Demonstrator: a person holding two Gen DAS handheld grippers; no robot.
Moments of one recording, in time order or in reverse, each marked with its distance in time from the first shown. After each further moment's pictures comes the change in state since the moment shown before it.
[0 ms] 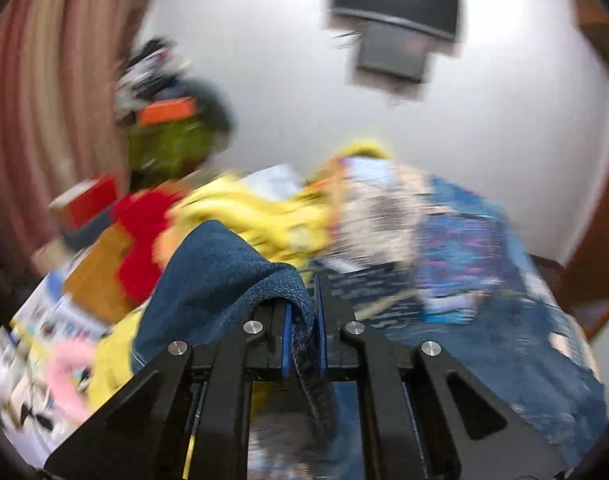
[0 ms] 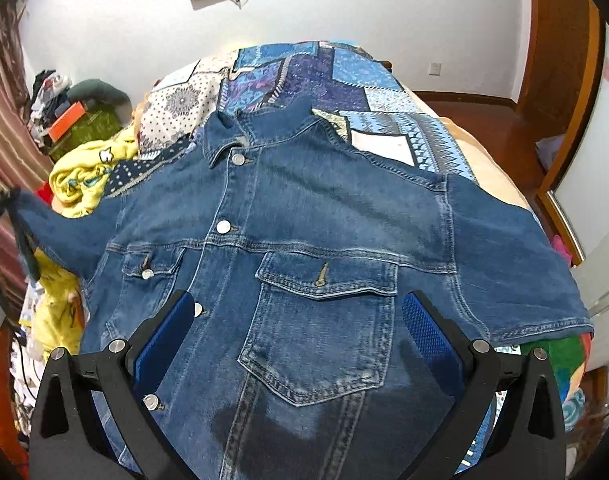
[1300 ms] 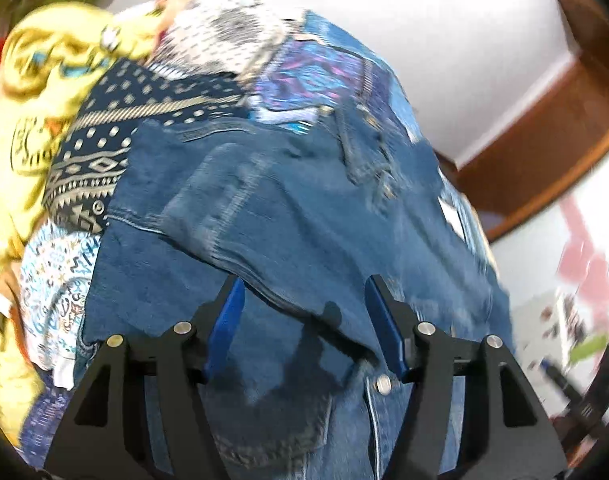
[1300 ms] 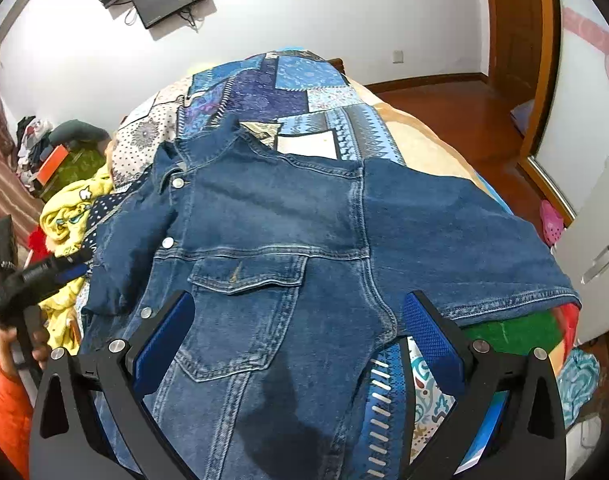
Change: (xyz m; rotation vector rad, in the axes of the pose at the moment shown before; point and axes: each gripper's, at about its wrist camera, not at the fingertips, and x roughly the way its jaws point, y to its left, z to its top) left arm 0.072 -0.112 -0.119 -0.131 0.536 -0.398; right arm -0.019 -0.090 -0.014 0.144 -0.019 -0.002
